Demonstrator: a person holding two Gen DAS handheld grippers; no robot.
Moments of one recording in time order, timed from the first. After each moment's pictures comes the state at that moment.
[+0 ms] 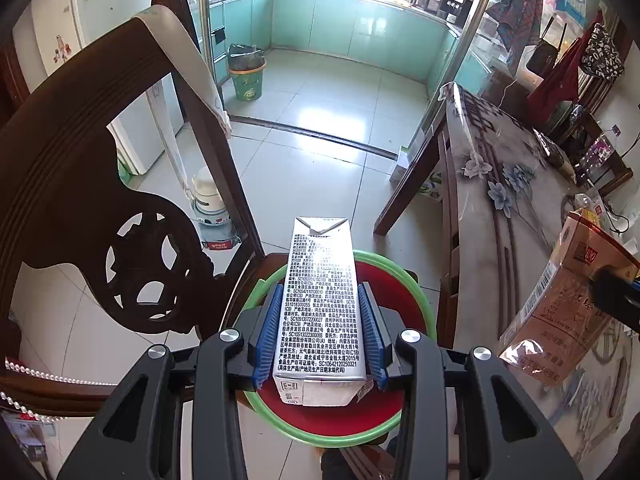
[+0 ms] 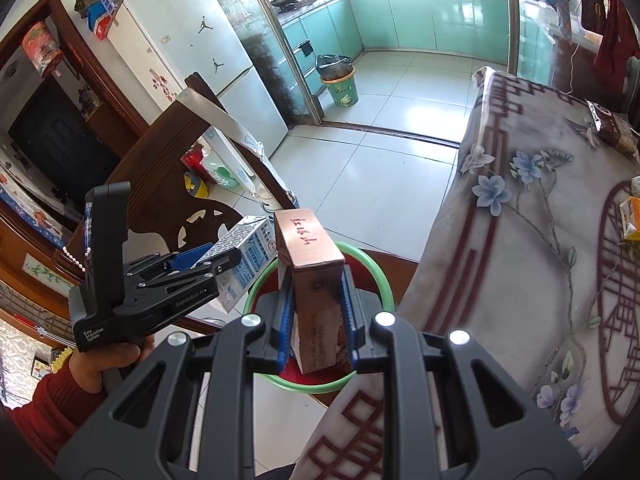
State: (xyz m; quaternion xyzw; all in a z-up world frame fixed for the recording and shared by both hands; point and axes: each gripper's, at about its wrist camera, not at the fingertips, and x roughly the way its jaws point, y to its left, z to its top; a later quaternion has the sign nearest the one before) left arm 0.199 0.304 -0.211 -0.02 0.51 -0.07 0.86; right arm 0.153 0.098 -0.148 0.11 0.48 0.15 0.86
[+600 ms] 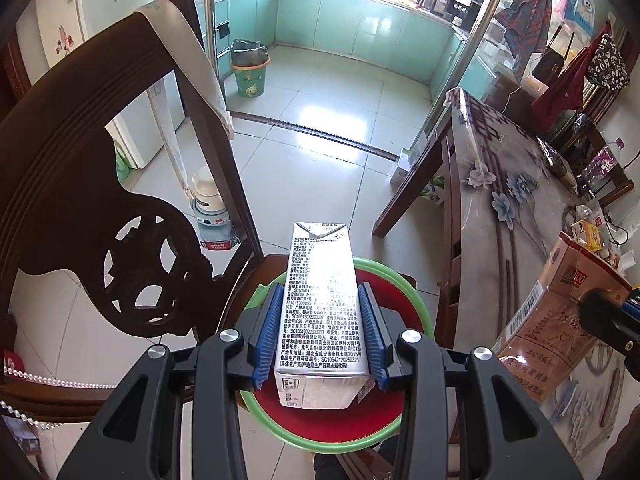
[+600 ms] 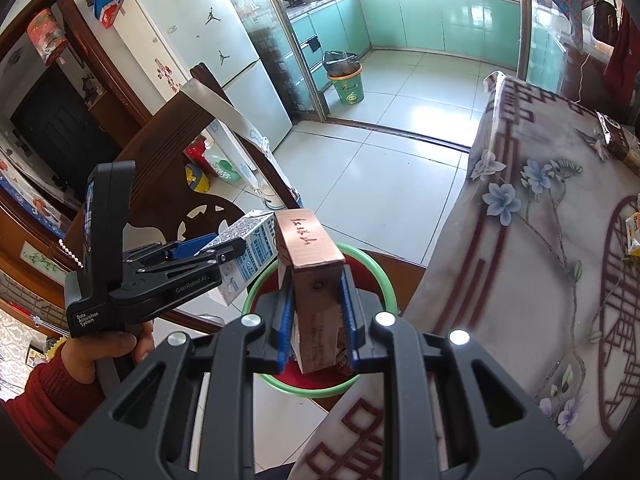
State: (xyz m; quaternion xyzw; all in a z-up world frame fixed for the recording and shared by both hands) left arm 0.212 0.311 -0.212 -0.04 0.52 -0.07 0.85; right arm 0.161 0.108 -0.152 0.09 0.48 0.16 0.86
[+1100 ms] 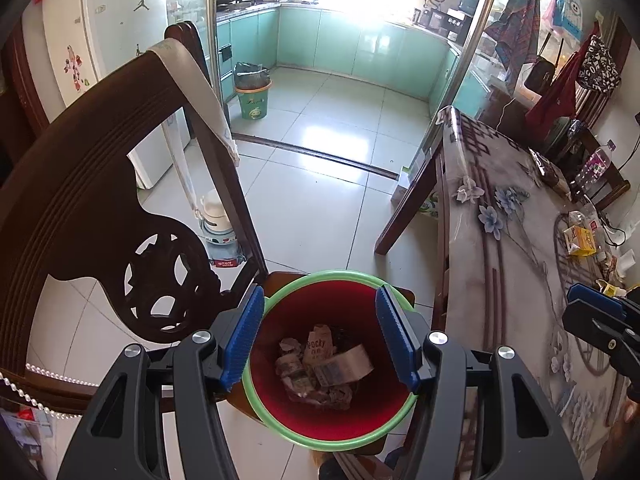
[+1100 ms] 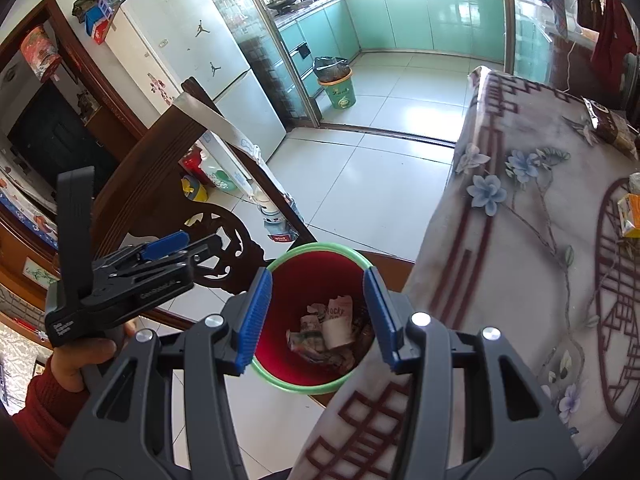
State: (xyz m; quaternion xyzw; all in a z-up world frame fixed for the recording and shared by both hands) left arm 0.190 0.305 -0.179 -0.03 0.48 -0.07 0.87; right arm 0.148 0.086 -0.147 0.12 0.47 0.14 0.86
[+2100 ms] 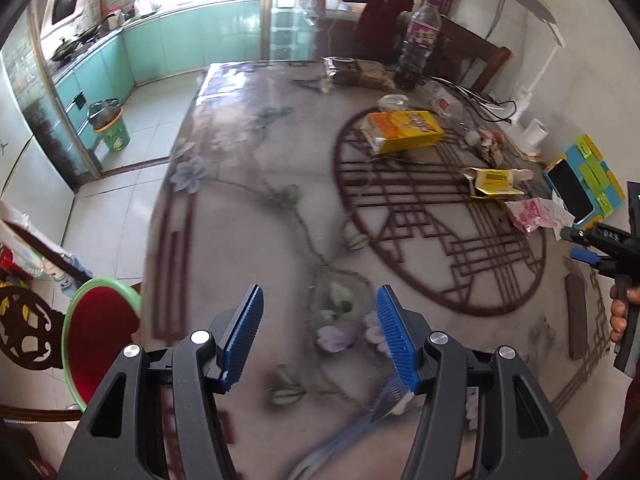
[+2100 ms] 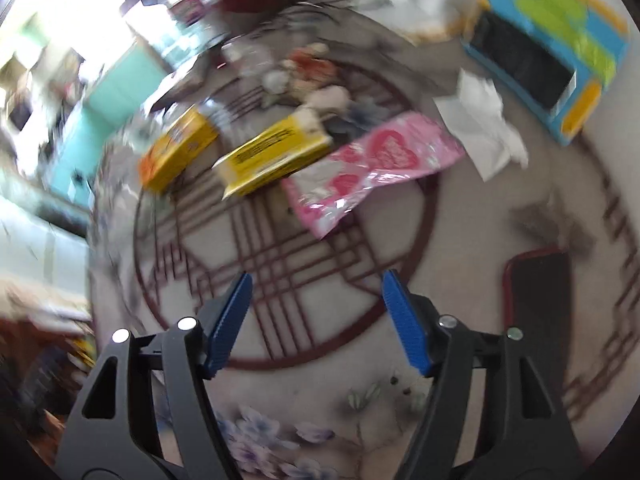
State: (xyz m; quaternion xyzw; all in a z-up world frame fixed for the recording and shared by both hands) left arm 0.082 -0.049 -0.177 0.09 0.49 -0.26 0.82; right arm -0.075 -0.432 -0.217 0.38 0.46 -0.23 0.77
